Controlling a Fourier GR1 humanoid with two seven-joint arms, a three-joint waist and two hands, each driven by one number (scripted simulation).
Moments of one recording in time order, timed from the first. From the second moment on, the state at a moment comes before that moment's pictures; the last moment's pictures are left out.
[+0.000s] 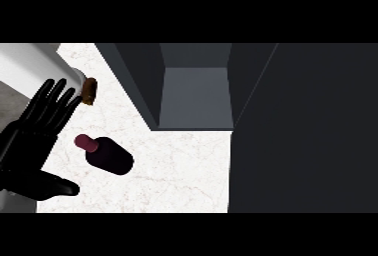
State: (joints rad) left arm -0.08 0.19 0.18 -1.82 0.46 -0.29 0.24; right arm 0.14 -0.06 0.02 -2.40 -0.21 0.20 0.37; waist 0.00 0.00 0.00
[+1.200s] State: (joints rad) left arm -0.10 0.24 0.25 -1.28 0.28 -0.50 -0.14; right arm 0.09 -0.04 0.07 -2.41 -0.16 0.19 0.42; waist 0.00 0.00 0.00
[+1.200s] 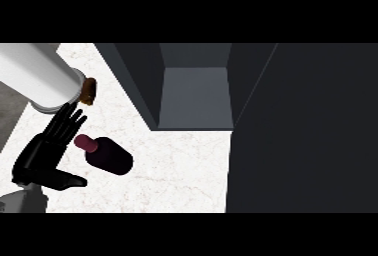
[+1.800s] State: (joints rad) left arm -0.18 0.24 0.23 -0.96 0.15 -0.52 -0.36; right arm 0.11 -0.03 0.07 -2.41 -0.15 0.19 0.40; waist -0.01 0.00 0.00
